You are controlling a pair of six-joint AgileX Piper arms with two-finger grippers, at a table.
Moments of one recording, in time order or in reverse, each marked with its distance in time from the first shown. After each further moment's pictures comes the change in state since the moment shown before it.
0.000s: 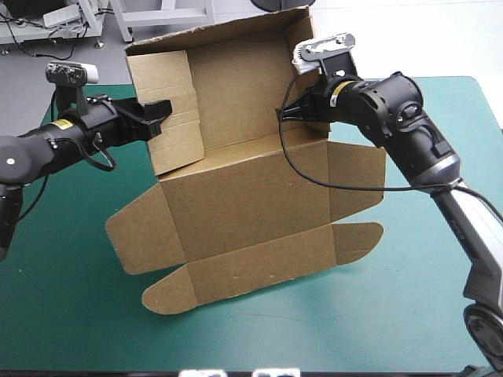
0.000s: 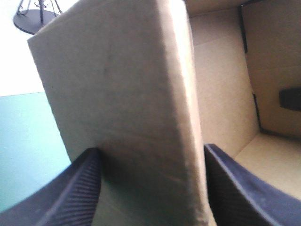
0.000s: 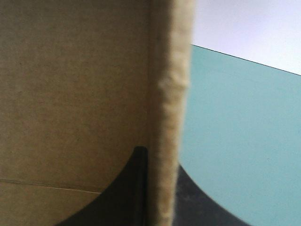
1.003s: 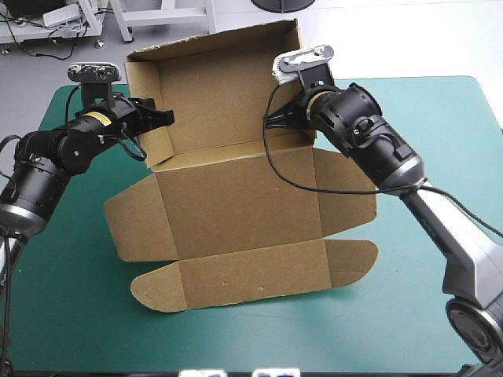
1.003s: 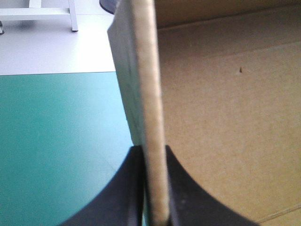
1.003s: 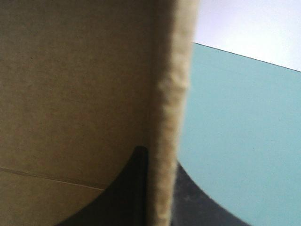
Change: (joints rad) left arm -0.119 0.142 0.000 0.548 -0.190 -0.440; right arm 0.102 0.067 0.002 -0.226 0.027 0.183
